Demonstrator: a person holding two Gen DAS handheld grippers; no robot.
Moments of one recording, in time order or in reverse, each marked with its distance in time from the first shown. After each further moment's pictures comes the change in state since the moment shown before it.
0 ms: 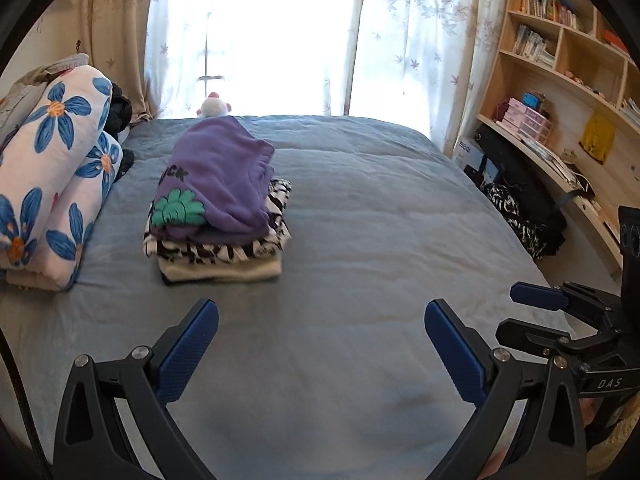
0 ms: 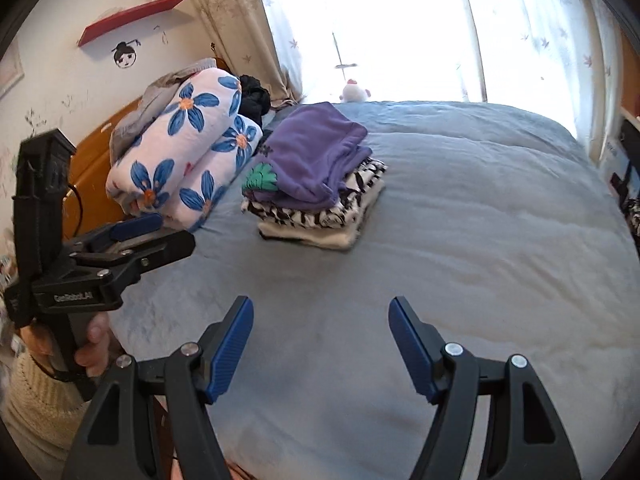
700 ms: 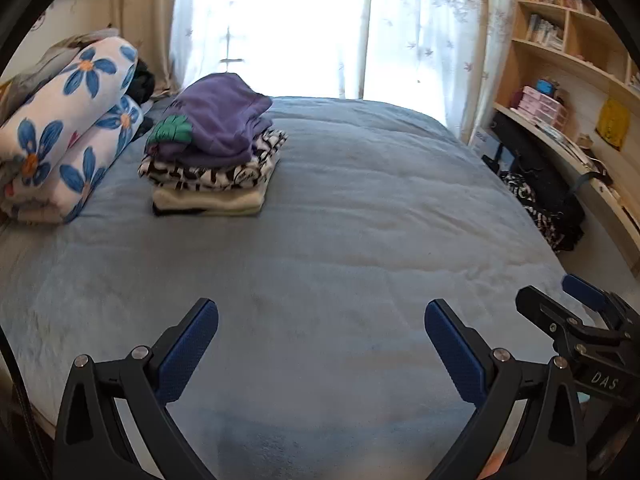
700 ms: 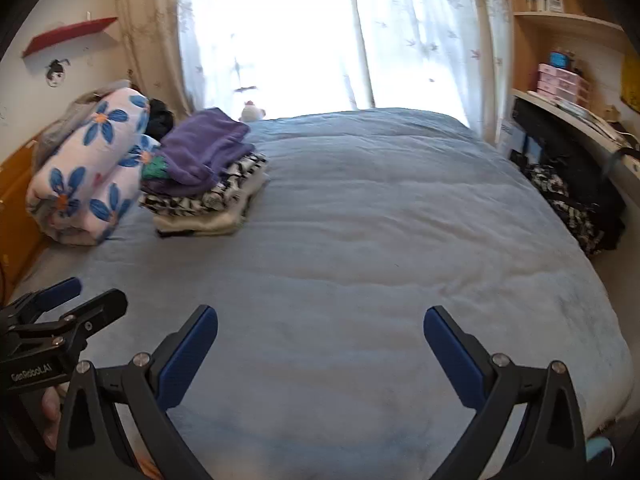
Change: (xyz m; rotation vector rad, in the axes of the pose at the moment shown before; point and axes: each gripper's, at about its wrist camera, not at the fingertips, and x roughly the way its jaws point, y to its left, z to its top) left arm 0.031 -0.090 -0.144 -0.077 -0.006 0.106; right arm -0.023 -0.061 -0.141 0.119 -0.143 -0.364
